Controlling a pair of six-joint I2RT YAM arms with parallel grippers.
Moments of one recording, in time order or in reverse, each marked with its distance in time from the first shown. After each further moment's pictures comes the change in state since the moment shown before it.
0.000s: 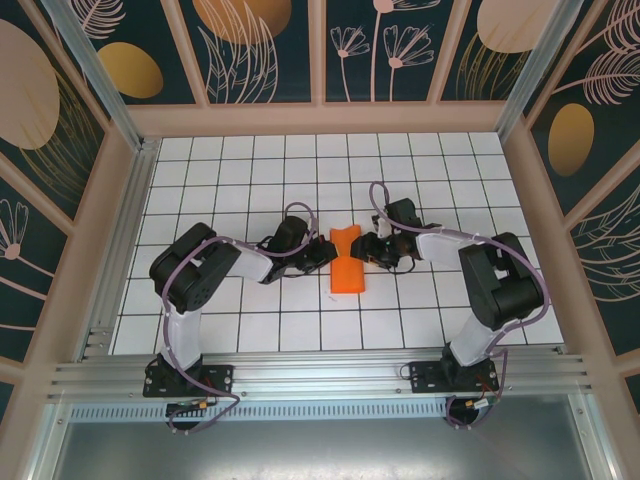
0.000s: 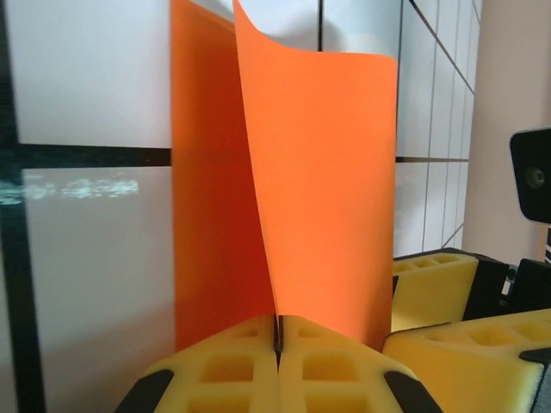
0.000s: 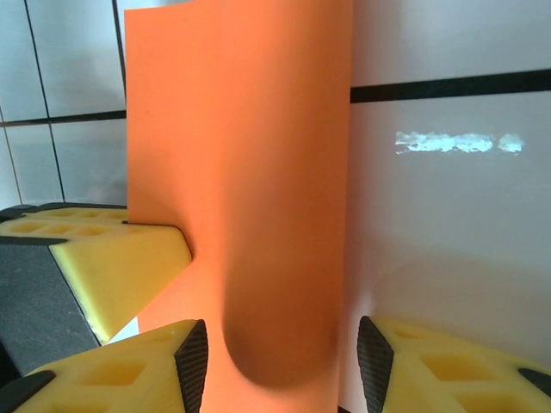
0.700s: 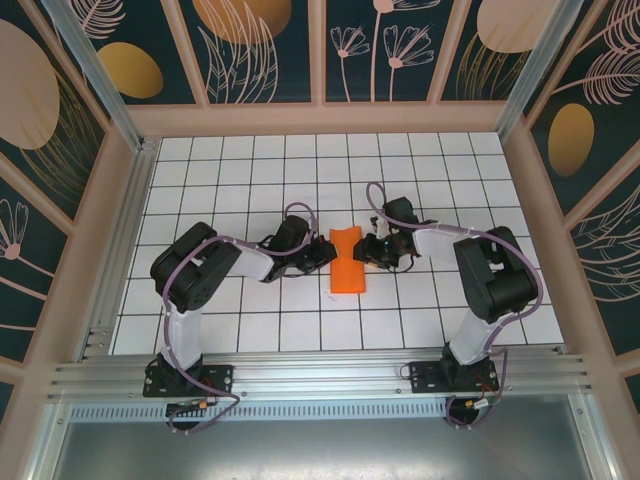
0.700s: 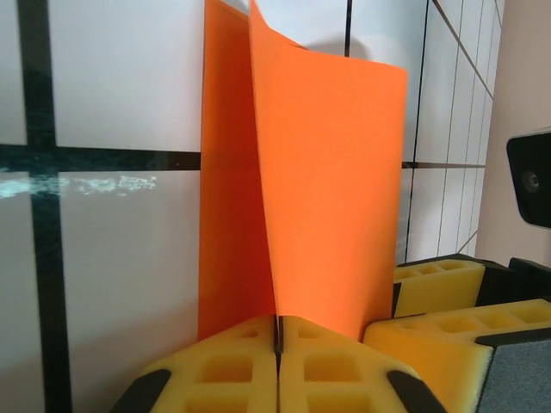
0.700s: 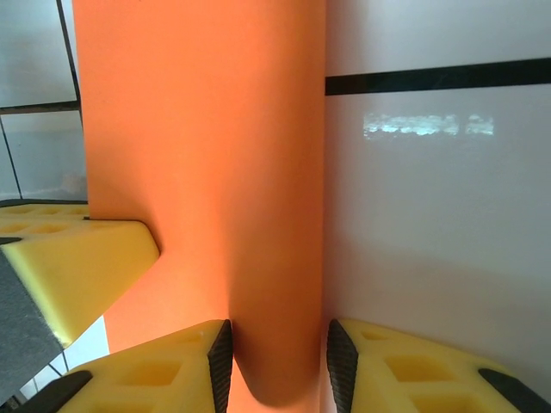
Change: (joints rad) left arm 0.000 0.004 0.020 -0.047 -0.012 -0.003; right arm 0.004 0.053 0.045 -0.064 0.027 -0.037
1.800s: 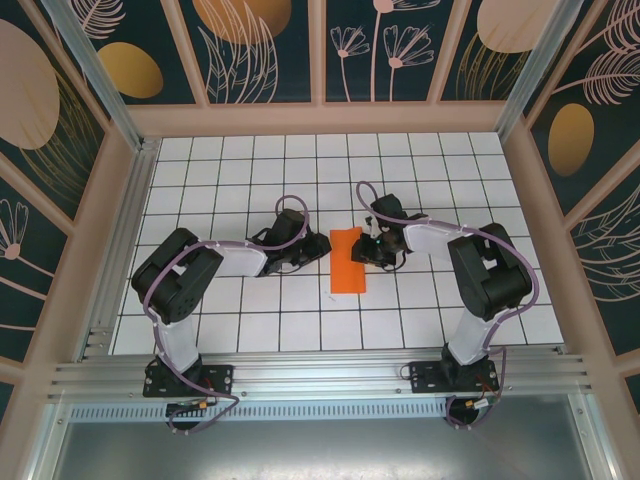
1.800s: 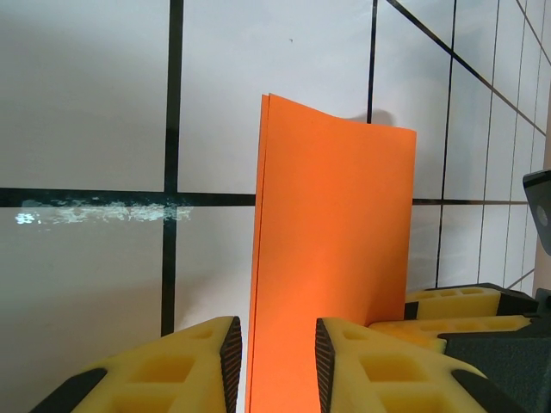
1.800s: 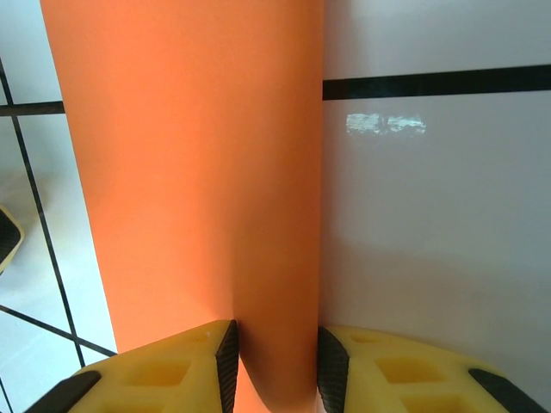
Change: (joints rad) left arm 0.013 -0.124 0.016 -0.225 -0.146 0.079; right arm 0.063 0.039 0.085 -0.121 0.151 0.012
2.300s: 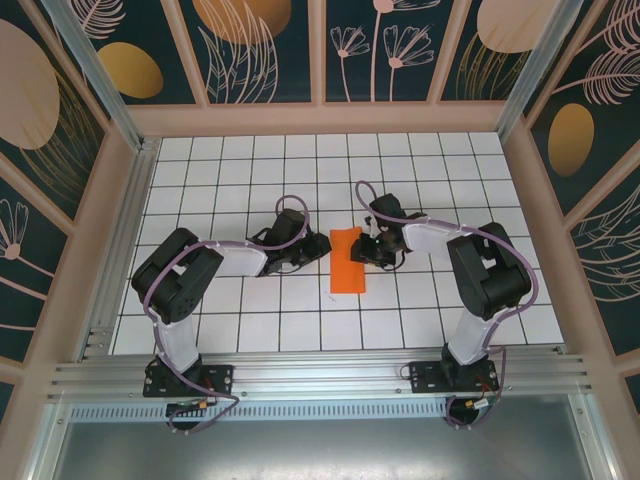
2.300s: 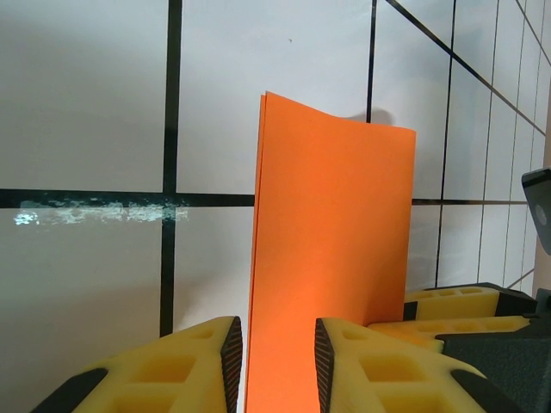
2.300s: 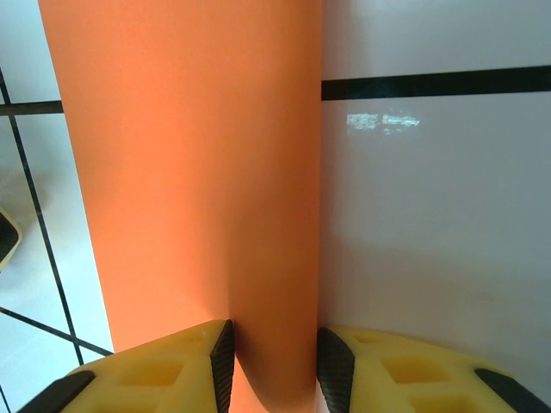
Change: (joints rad) left arm 0.000 0.001 0.003 0.000 0.001 0.000; right arm 0.005 0.008 0.010 -0.012 0.006 -0.001
